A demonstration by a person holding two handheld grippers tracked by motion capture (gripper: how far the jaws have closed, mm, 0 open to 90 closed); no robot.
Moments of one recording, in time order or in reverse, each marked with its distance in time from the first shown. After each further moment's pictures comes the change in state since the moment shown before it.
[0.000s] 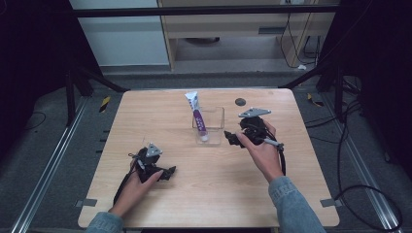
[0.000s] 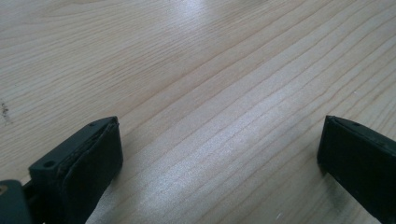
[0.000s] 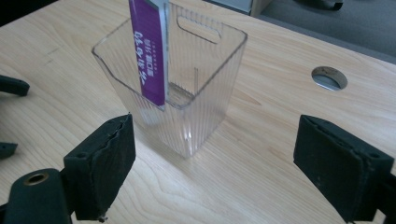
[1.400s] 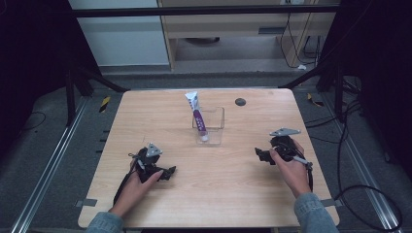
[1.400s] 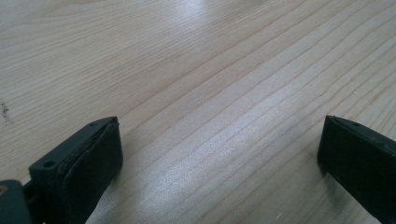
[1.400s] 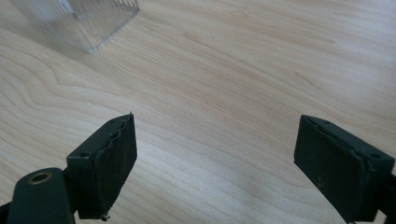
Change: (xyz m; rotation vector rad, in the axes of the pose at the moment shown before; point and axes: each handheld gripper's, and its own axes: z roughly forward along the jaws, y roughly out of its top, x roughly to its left) left arm 0.000 0.000 0.000 0.000 0.000 0.000; right arm -0.065 -0.095 -0.018 0.111 -0.106 0.090
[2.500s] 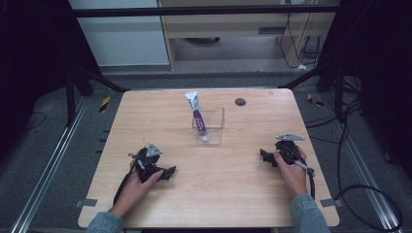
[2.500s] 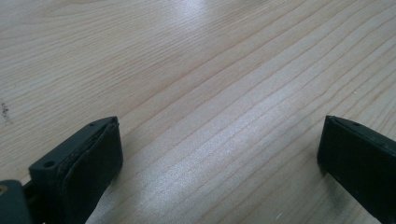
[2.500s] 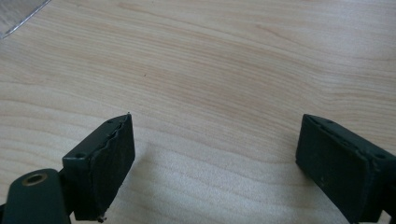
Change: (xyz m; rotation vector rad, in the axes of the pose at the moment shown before) left arm 0.000 0.000 0.000 0.000 0.000 0.000; right arm -0.024 -0.032 0.032 -0.031 -0.080 0.125
